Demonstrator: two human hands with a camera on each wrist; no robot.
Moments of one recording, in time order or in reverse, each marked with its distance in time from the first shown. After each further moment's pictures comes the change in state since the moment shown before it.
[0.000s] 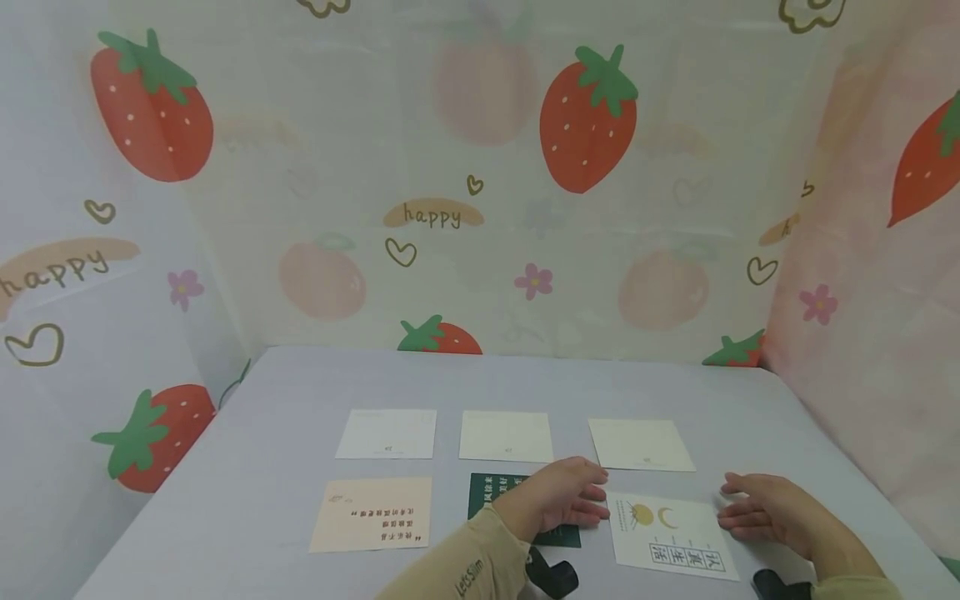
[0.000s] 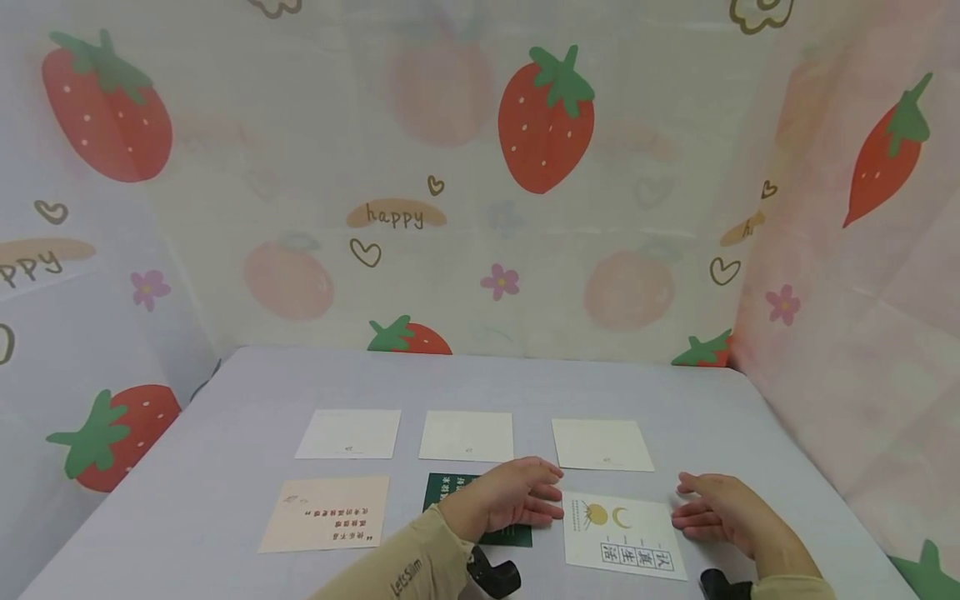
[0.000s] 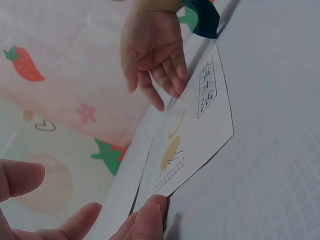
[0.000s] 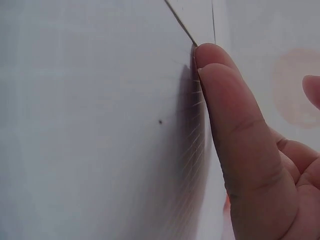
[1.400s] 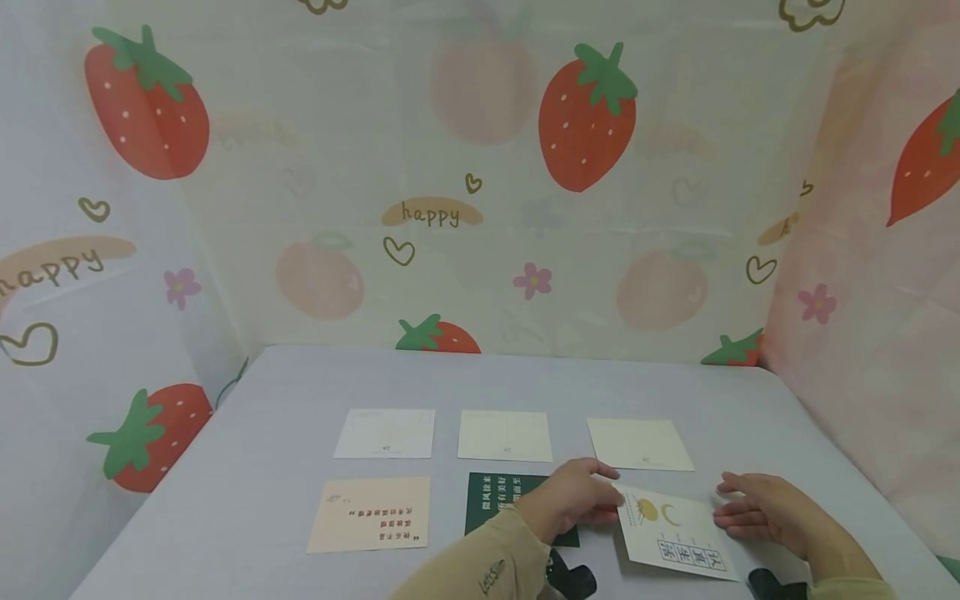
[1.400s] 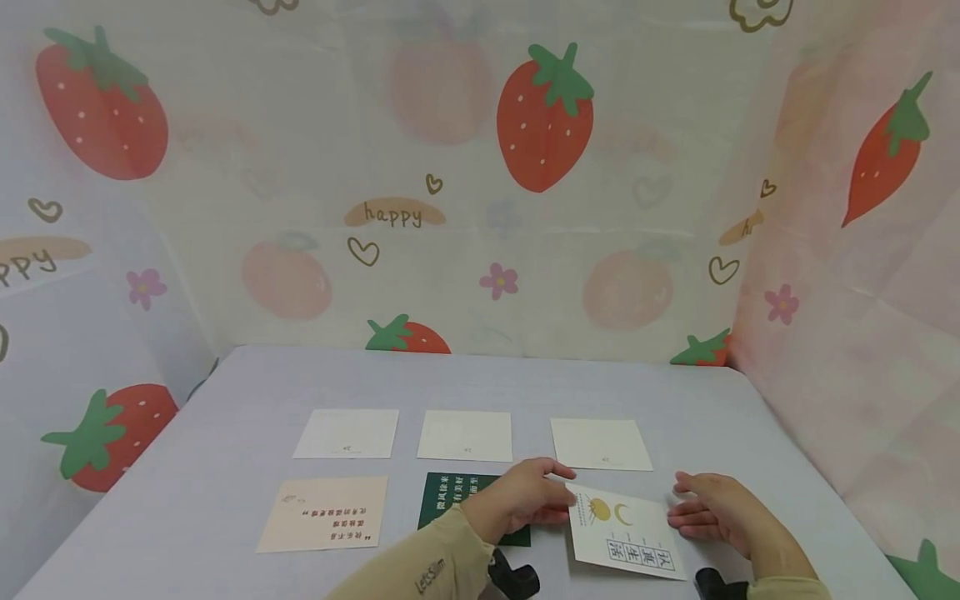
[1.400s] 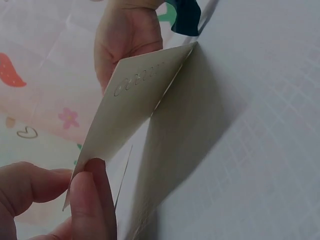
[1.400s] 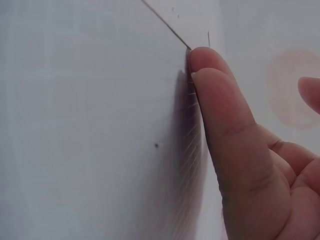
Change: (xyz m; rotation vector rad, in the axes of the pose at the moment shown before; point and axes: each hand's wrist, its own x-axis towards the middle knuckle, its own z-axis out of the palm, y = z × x) left_hand 0.020 -0.008 0.022 0.091 0.110 0.011; right_hand 0.003 0.002 0.002 0.000 0.005 0.018
